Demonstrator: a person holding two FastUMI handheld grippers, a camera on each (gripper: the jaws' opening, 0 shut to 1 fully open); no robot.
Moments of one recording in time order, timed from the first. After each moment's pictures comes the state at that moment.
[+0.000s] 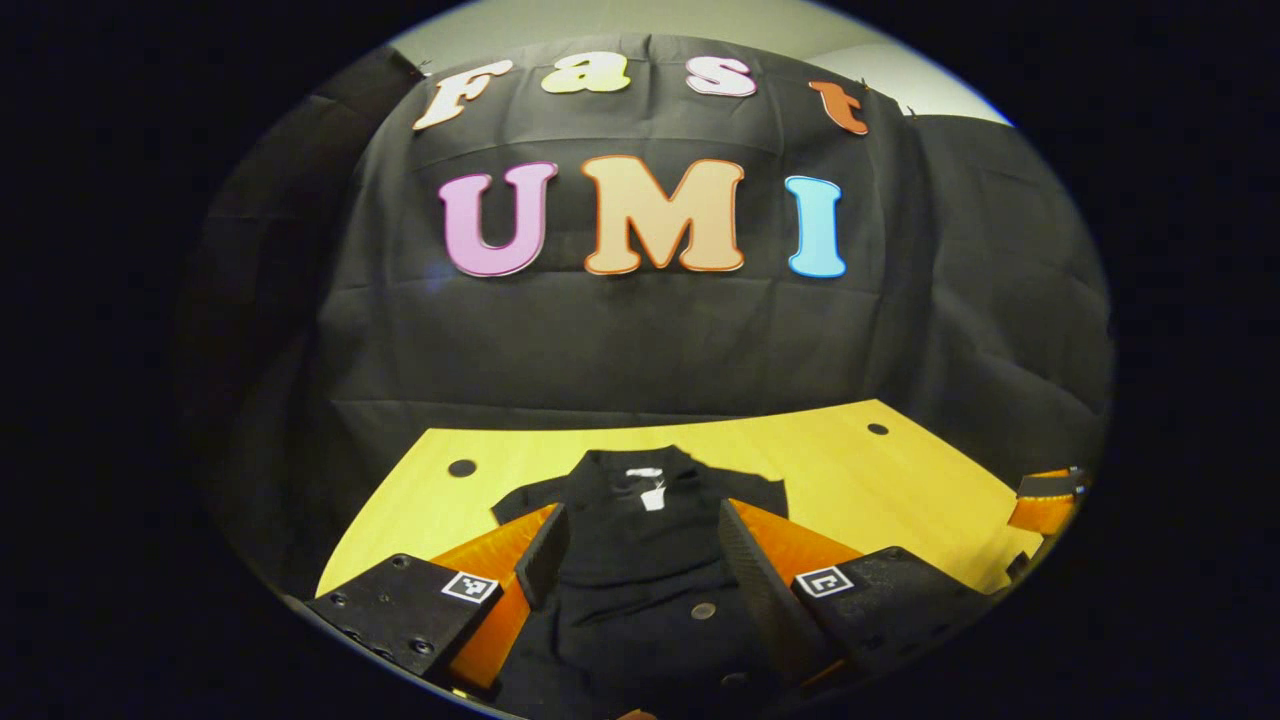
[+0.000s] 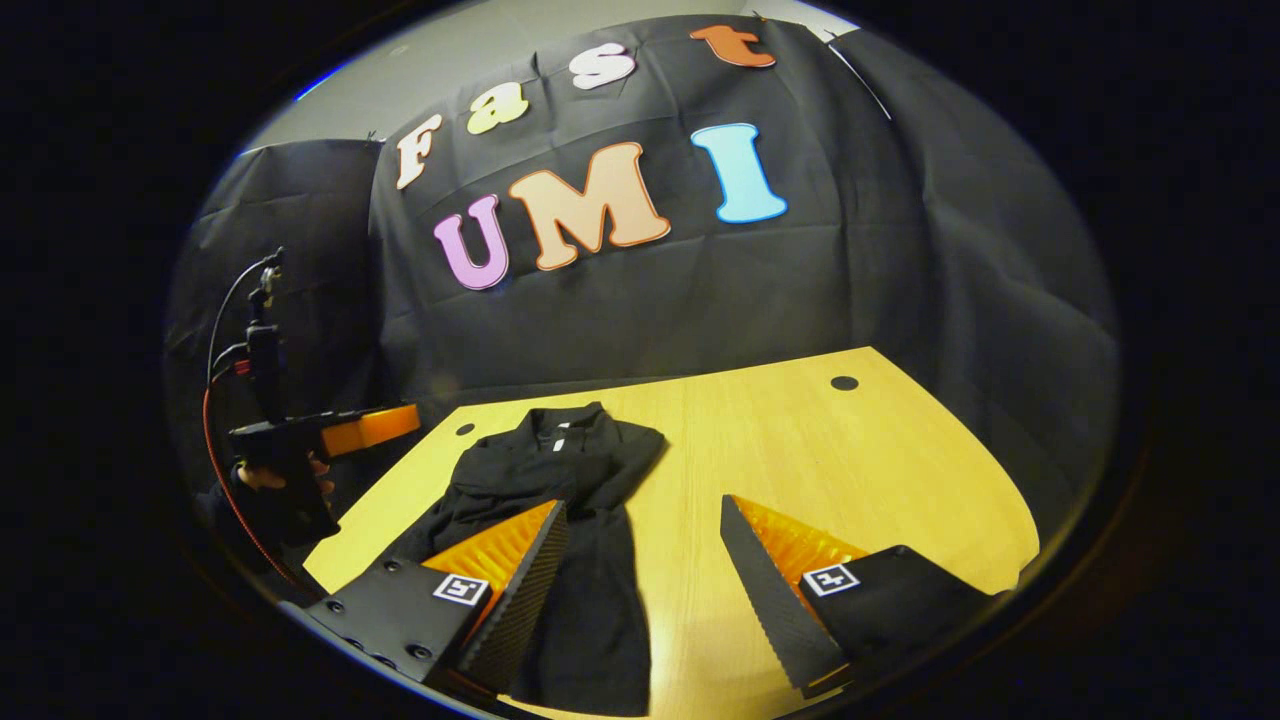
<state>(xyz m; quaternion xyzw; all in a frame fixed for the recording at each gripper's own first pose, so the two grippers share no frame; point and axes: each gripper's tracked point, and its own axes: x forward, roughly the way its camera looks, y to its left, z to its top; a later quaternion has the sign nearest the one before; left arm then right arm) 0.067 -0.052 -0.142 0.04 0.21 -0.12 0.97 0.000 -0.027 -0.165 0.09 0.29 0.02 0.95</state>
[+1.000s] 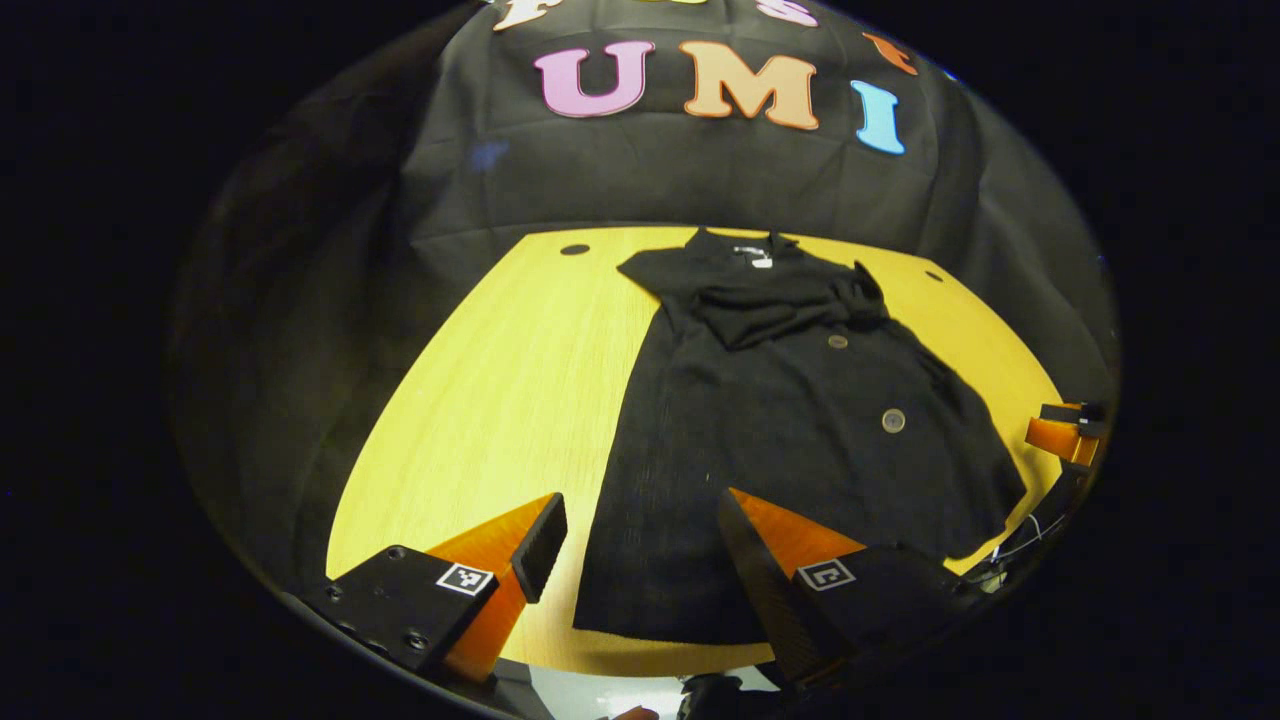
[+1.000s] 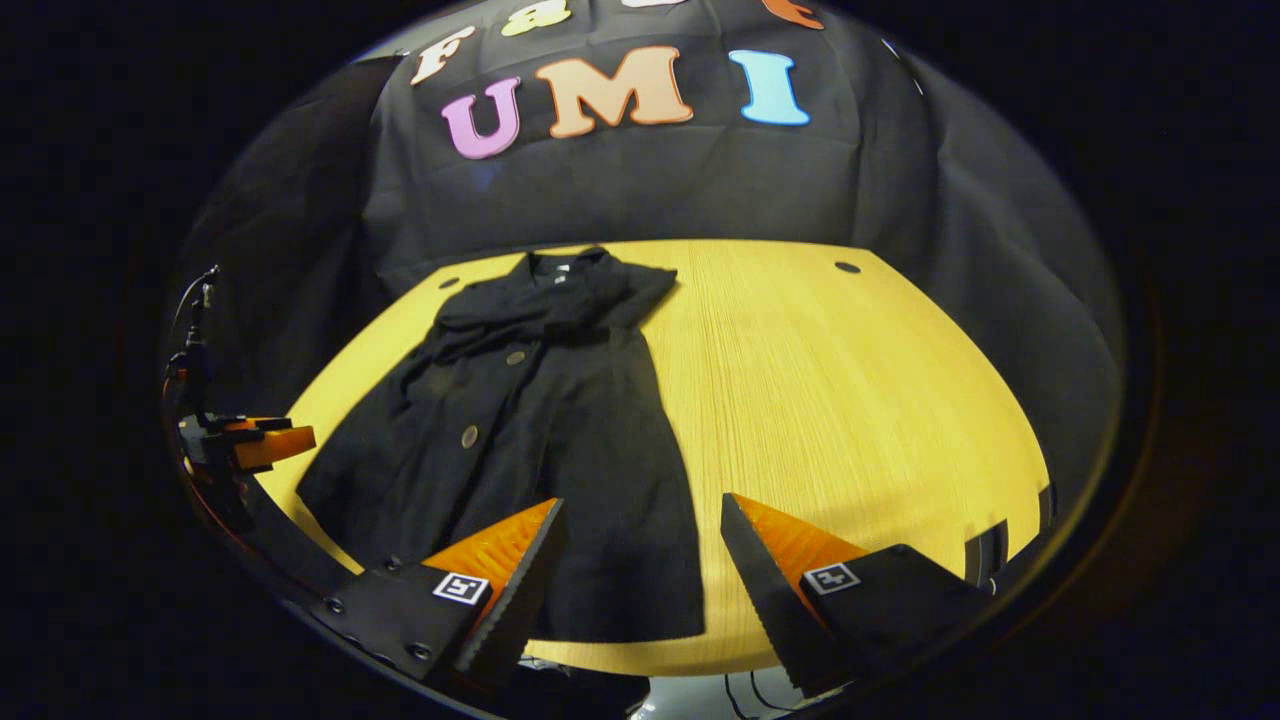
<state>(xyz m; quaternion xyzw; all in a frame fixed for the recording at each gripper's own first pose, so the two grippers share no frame) -0.113 0.110 -0.284 0.06 0.41 -0.06 0.91 -0.107 0.029 -0.293 0.02 0.46 -0.01 0.89</state>
